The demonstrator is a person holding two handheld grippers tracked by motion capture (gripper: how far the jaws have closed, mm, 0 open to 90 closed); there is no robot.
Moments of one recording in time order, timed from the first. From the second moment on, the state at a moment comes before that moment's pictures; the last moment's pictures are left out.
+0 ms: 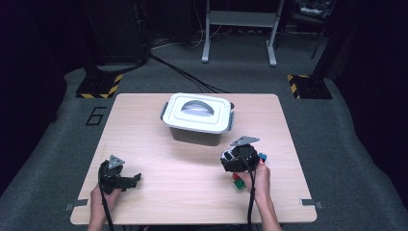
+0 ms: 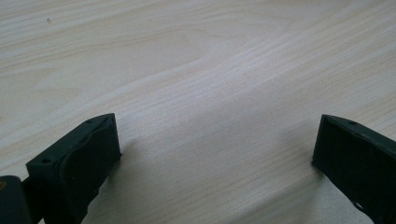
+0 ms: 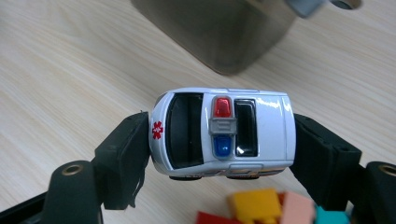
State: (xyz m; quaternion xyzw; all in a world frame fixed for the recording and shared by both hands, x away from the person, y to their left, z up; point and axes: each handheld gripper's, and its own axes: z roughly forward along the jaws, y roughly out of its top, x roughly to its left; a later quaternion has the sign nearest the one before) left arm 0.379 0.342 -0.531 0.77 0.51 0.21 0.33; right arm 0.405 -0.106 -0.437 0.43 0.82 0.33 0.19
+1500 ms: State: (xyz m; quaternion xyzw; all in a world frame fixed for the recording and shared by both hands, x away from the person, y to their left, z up) left arm 0.379 0.341 -0.531 0.77 0.50 0.21 0.33; right arm 0.396 -0.246 -0.502 0.59 0.76 0.22 0.19
